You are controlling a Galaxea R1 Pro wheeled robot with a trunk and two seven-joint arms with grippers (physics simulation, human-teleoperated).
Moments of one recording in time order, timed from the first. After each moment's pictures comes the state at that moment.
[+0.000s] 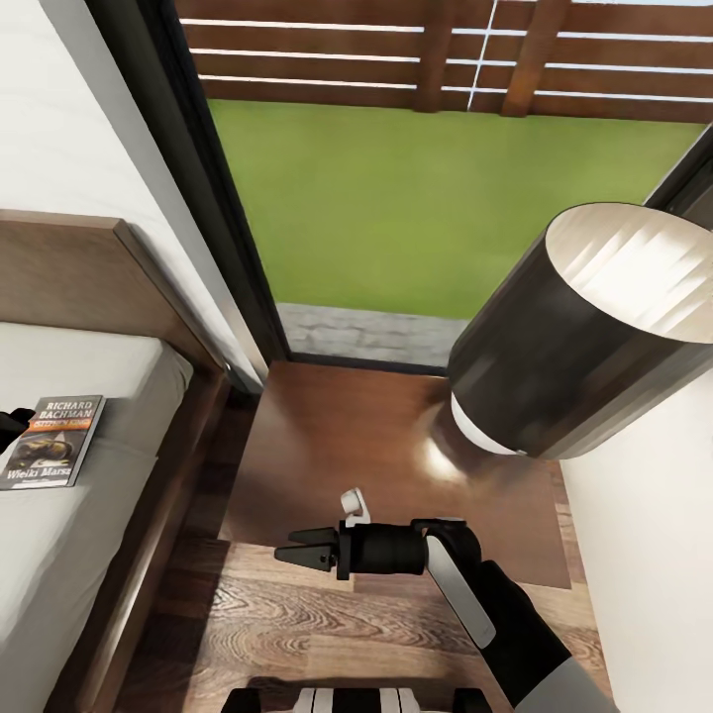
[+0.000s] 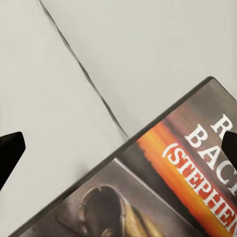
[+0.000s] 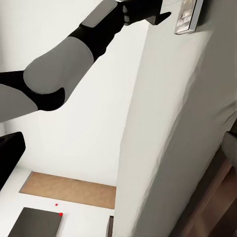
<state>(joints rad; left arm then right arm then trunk) -1.00 0.49 0.70 -0.65 0.27 0.46 0.05 -0.51 0.04 0.44 -1.23 -0.62 0.74 0.97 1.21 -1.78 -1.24</state>
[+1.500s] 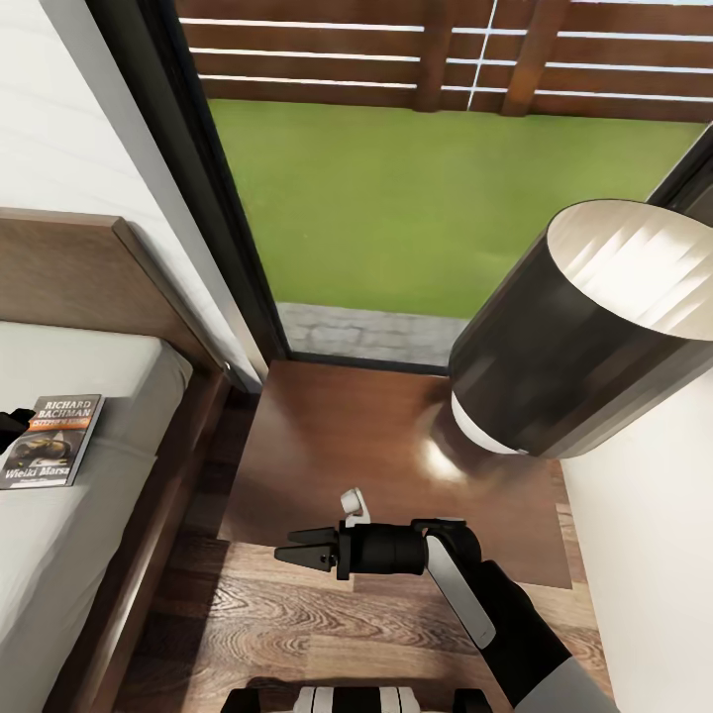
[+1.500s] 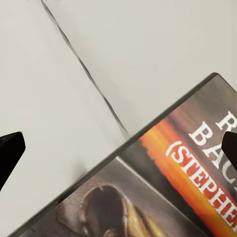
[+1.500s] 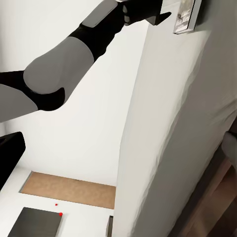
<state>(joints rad) -1.00 0.49 0.70 -0.65 0.27 0.46 0.05 -0.51 0.04 0.44 -1.23 -0.62 0.74 0.97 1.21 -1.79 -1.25</state>
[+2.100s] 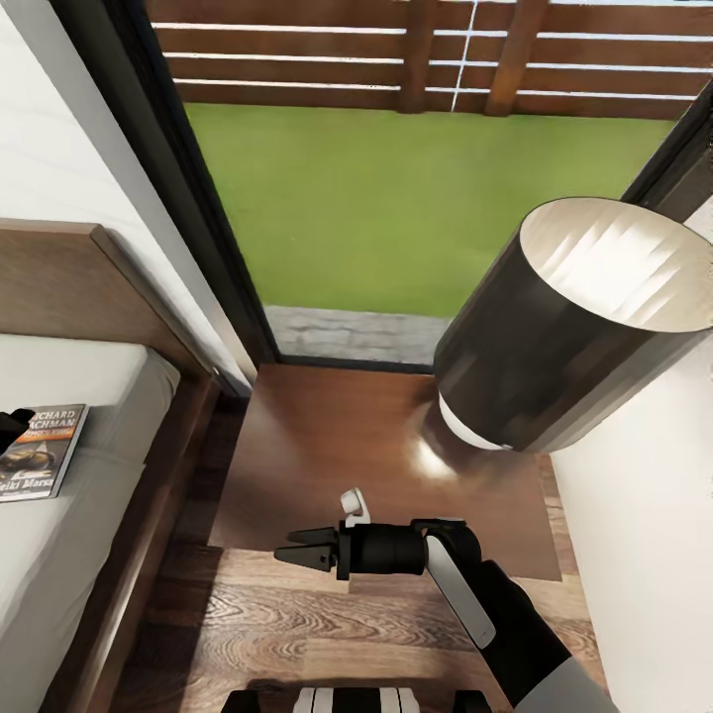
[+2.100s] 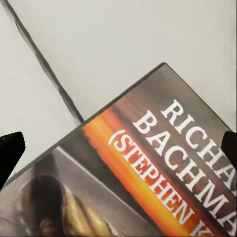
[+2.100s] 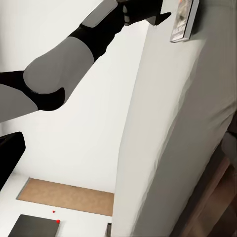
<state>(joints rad) -1.00 0.49 0.70 -0.65 0.27 0.46 0.05 -0.51 0.04 0.44 -1.23 -0.62 0.74 0.97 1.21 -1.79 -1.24</state>
